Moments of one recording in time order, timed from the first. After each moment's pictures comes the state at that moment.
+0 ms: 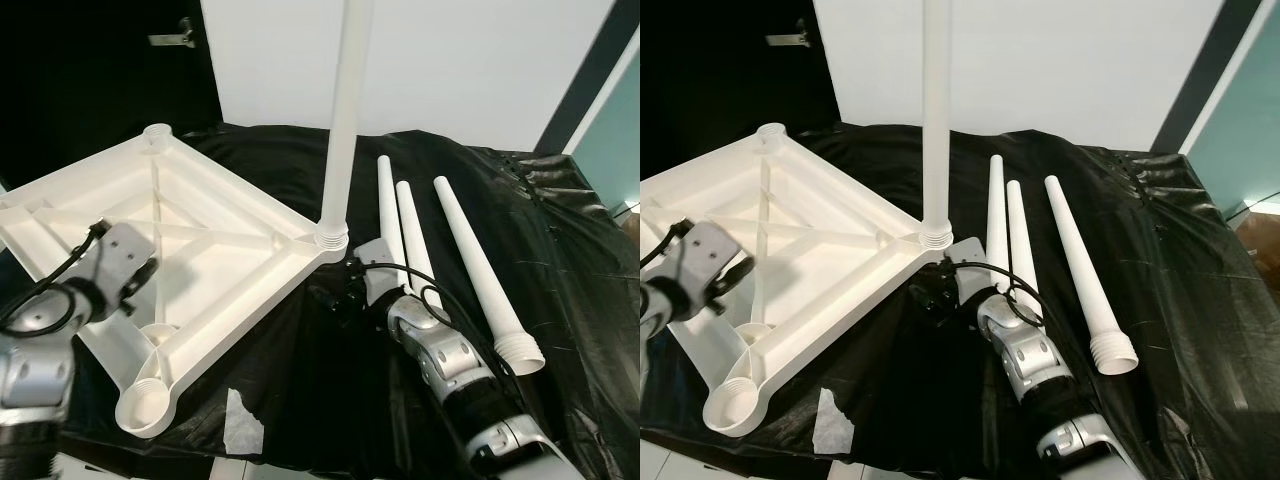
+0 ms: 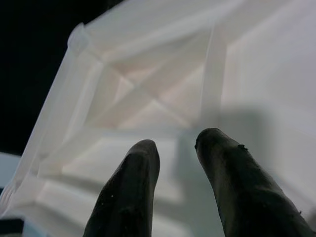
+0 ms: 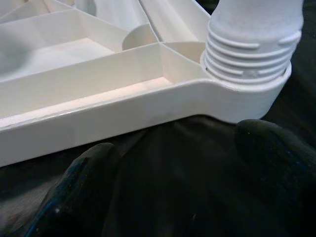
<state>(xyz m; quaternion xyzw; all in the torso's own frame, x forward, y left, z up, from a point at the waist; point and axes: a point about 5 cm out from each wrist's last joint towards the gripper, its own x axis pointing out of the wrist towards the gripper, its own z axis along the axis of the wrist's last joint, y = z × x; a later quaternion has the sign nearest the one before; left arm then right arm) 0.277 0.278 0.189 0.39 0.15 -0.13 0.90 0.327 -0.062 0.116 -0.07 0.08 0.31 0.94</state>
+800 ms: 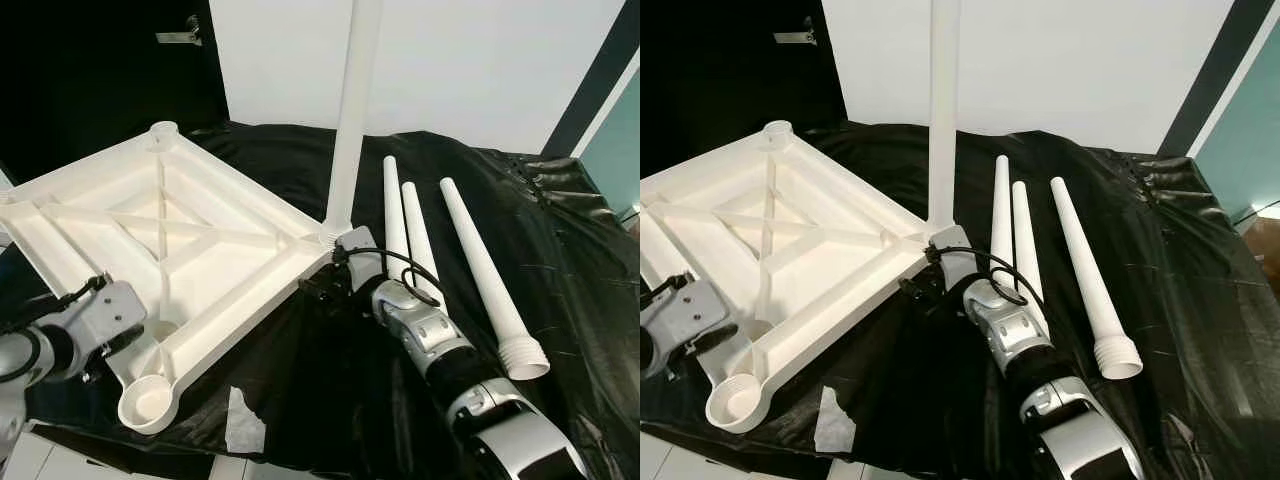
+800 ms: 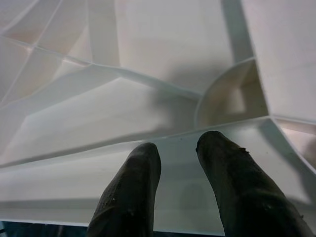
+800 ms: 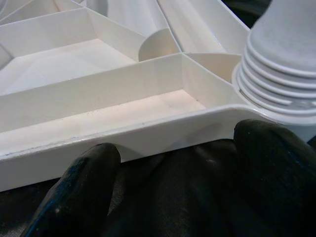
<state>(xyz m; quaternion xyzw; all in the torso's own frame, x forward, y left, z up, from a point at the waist) 0.230 0.277 0.178 0.44 0.26 -0.26 0.82 0.342 -0.043 0.116 -0.07 0.10 0.34 0.93</state>
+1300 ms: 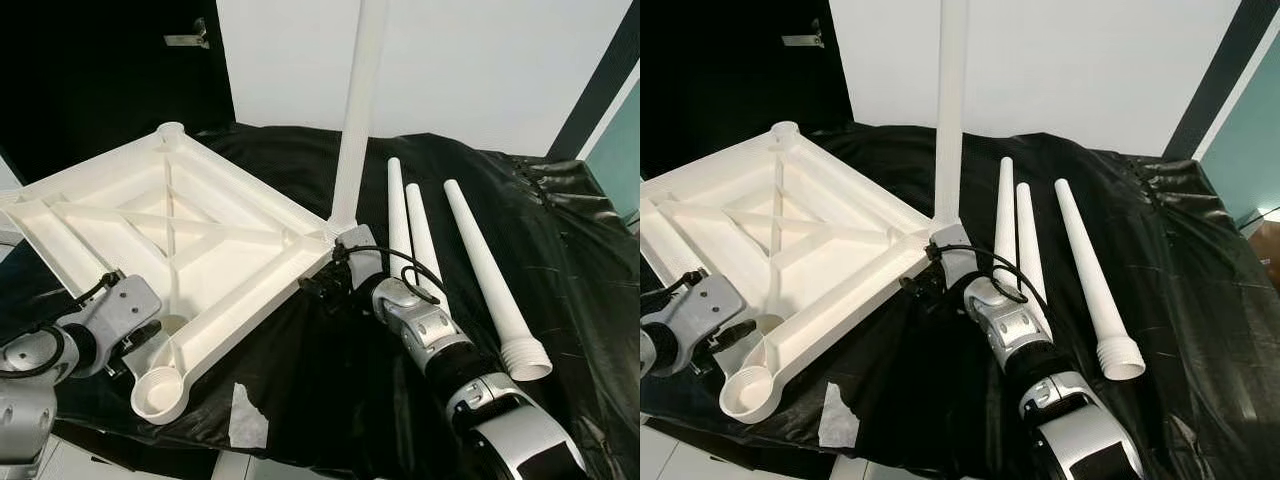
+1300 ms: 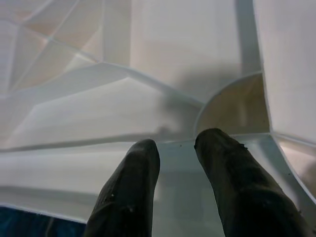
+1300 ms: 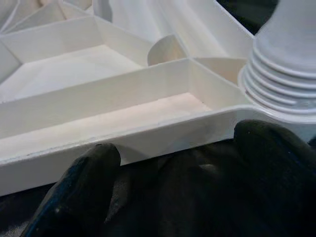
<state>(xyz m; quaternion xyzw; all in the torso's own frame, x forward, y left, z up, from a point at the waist) 0.235 0.260 0.165 0.41 0.24 -0.23 0.85 0.347 -0.048 0.116 -0.06 0.09 0.33 0.94</state>
